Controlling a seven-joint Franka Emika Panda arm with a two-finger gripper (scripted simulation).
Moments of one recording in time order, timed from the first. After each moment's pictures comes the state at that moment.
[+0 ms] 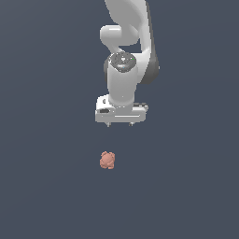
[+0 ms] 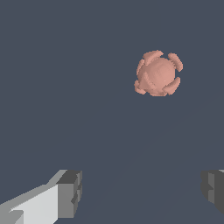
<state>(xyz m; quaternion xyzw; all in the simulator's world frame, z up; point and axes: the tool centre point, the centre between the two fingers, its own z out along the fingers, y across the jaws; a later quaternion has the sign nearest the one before) -0.014 0.003 0.173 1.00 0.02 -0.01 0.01</state>
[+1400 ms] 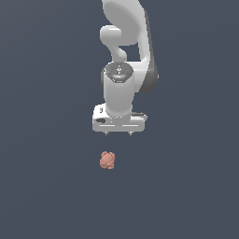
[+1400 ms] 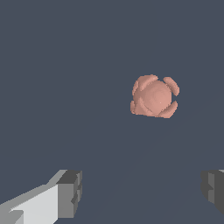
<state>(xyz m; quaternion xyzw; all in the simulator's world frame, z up) 0.025 -0.005 0.163 1.00 0.00 0.00 0.01</state>
